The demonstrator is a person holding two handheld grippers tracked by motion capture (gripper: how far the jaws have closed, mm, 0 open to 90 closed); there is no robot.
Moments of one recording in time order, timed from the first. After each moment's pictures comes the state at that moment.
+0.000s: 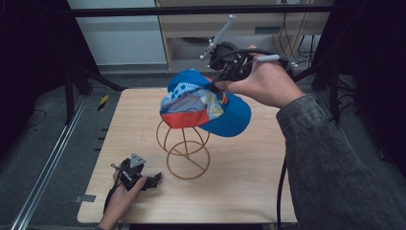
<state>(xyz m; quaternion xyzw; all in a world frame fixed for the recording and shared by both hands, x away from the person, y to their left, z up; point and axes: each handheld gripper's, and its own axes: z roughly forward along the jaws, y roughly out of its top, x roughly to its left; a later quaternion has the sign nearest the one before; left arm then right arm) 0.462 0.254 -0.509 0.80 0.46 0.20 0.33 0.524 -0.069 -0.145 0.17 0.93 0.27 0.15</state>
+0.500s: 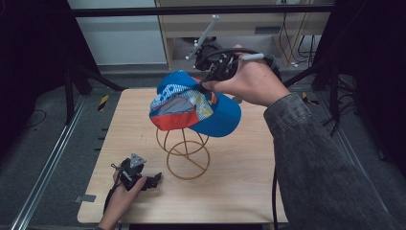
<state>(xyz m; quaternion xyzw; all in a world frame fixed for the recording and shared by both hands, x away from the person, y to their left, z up) 0.462 0.254 -0.509 0.80 0.46 0.20 0.33 0.527 -0.044 -0.144 0.15 0.94 0.27 0.15</state>
